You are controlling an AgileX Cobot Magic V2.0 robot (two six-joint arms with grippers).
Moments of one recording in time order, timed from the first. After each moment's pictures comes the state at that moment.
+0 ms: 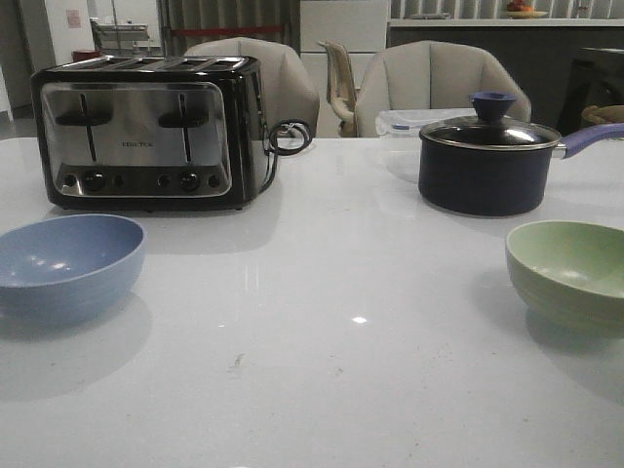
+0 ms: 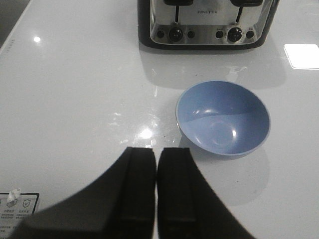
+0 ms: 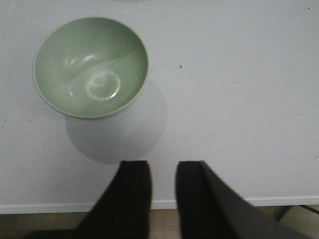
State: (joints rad) left arm -0.10 0.53 -0.61 0.08 0.70 -0.11; right arm -0.02 0.72 -0.69 -0.07 0.87 0.11
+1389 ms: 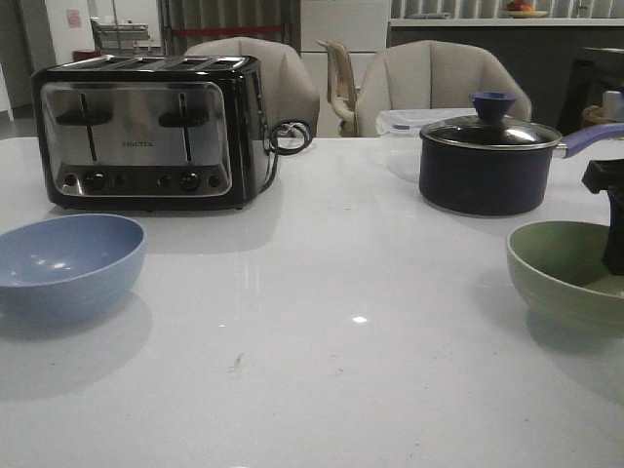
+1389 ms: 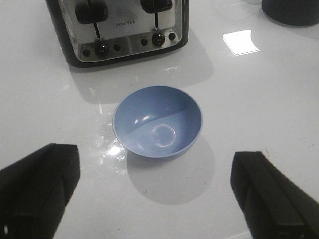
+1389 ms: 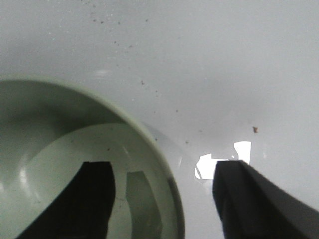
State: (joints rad) left arm -0.29 0.53 -0.61 0.00 0.67 0.03; right arm -0.09 1.78 -1.13 0.14 0.74 -0.03
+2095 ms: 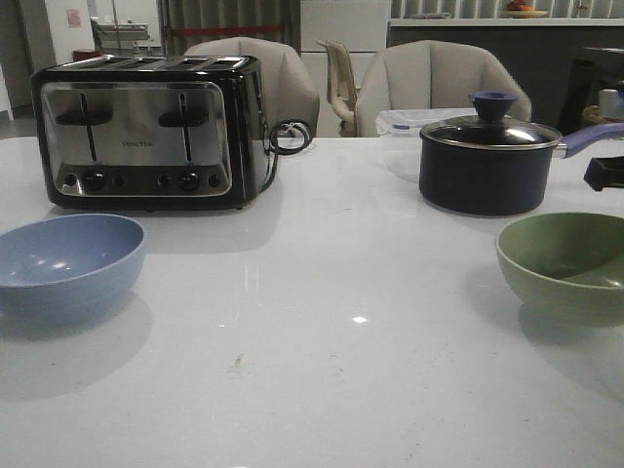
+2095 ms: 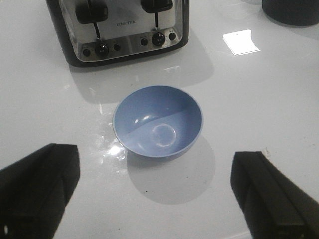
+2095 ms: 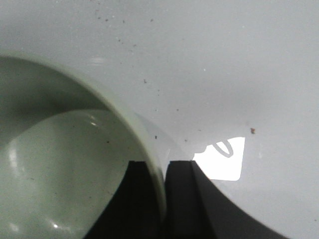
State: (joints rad) left arm -0.29 0.53 -0.61 0.00 0.67 0.03; right arm -0.09 1.75 -1.14 0.13 0.78 -0.08
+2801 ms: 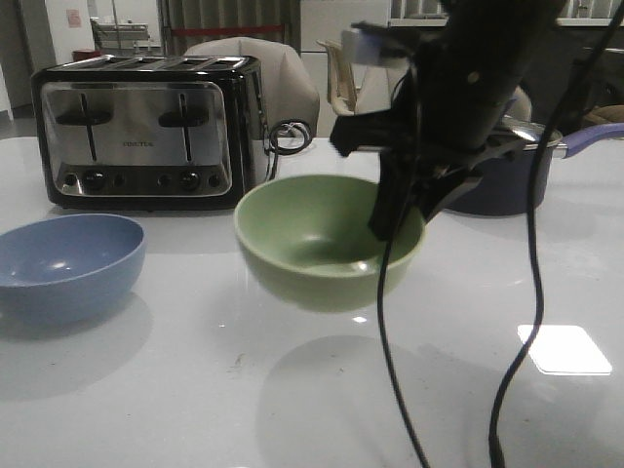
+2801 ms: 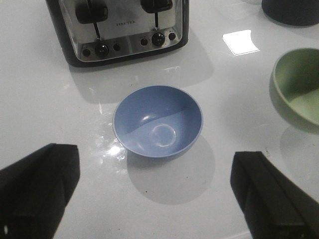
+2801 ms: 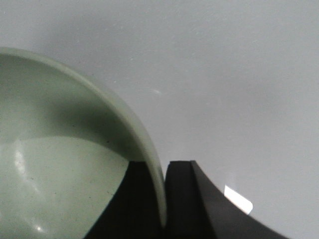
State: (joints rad) left arm -0.29 0.53 -0.61 0.00 0.67 0.03; right arm 0.43 1.82 -1.30 0.26 0.74 -0.13
